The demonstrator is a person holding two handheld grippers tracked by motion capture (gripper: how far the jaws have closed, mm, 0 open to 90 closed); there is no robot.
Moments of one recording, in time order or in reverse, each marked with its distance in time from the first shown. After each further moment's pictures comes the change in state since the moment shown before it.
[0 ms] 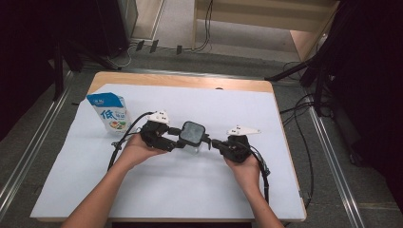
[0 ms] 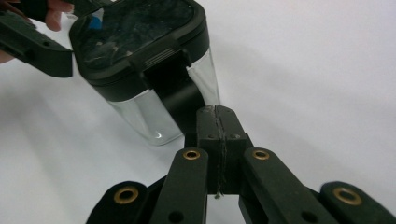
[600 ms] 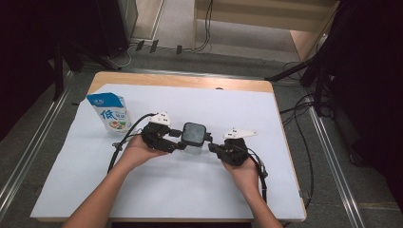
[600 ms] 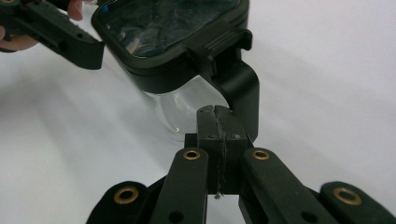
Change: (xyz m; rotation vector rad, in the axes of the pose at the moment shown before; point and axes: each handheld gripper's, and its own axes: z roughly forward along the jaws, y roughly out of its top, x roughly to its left) left arm -0.005 0.000 0.004 0.007 0.003 0.006; right arm 0.009 -0.002 0.001 0.025 0.025 -0.038
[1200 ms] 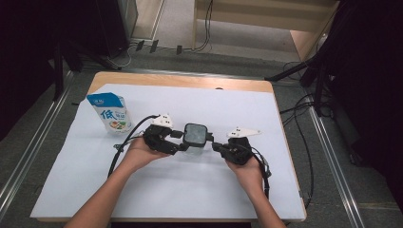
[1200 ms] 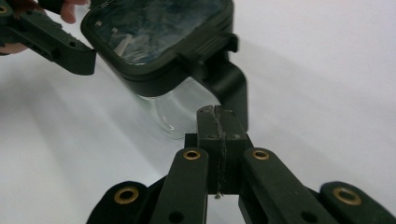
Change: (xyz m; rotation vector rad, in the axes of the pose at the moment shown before) left arm -0.006 0.000 0.003 0.003 0.019 0.008; right arm -0.007 0.001 -0.009 0.008 -0.016 -0.006
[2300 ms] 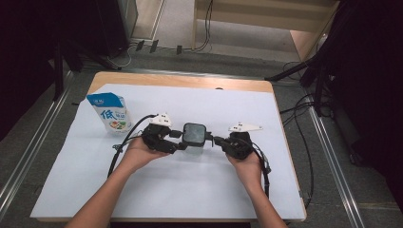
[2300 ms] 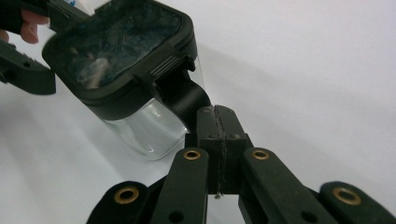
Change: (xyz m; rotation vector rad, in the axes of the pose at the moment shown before) left arm -0.001 0.003 -0.008 -0.002 0.012 -0.022; right arm -0.010 0.008 0.007 -0.028 -0.037 0.028
